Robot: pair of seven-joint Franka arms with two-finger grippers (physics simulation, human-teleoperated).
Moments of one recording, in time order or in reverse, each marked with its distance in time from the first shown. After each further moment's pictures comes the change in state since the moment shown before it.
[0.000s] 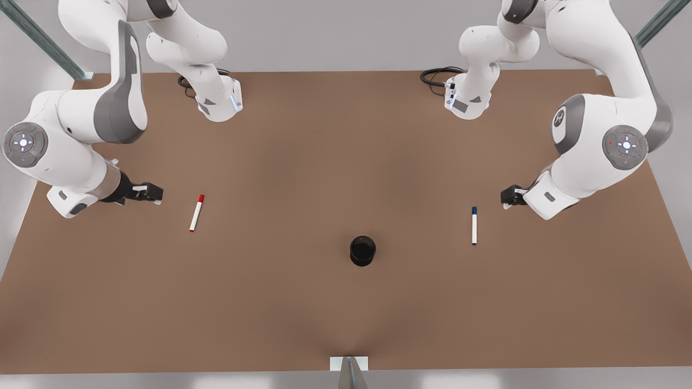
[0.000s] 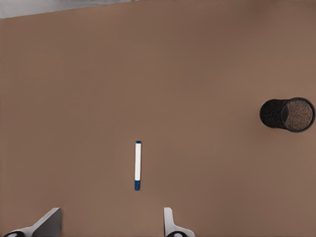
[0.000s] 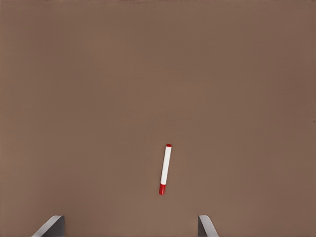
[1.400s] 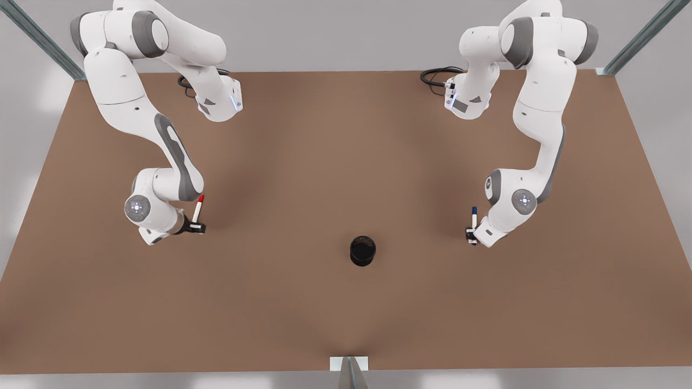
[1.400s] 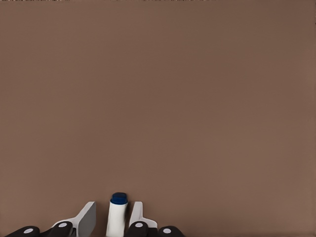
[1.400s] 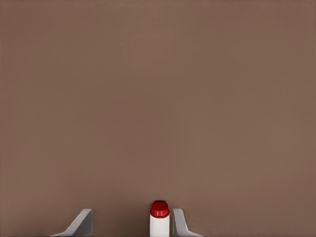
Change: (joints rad) left arm 0.055 0.252 0.004 -0.740 -0.065 1.112 0.015; right arm -0.189 0.277 0.111 -0.654 -0.057 0.911 0.095
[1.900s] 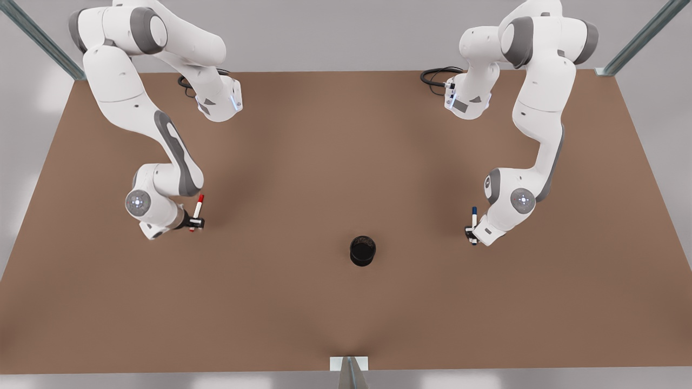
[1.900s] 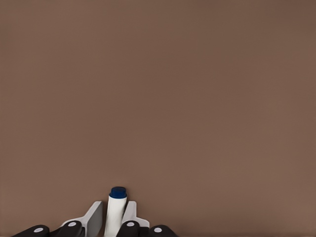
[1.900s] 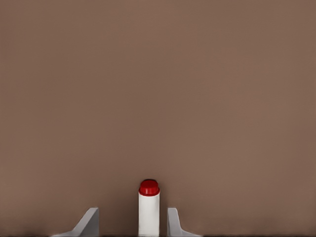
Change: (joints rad) left arm -0.001 -0.001 0.000 -0.014 0.001 0.005 0.002; right arm -0.017 -0.029 0.001 -0.073 0.000 0.026 -0.013
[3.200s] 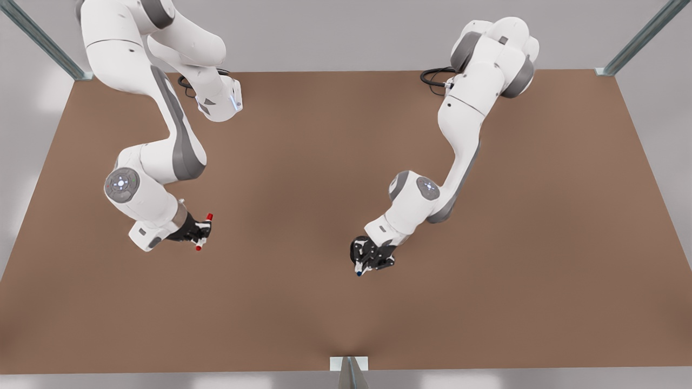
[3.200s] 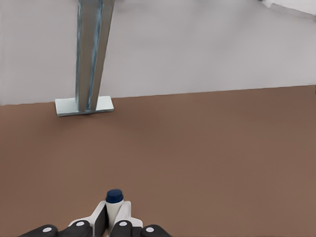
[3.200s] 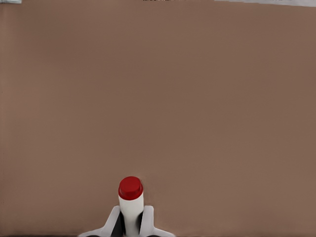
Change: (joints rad) left arm -0.409 0.255 -0.127 0.678 -0.208 0.226 -0.037; right arm -0.006 -0.123 0.276 0.479 0.006 -0.415 -0.011
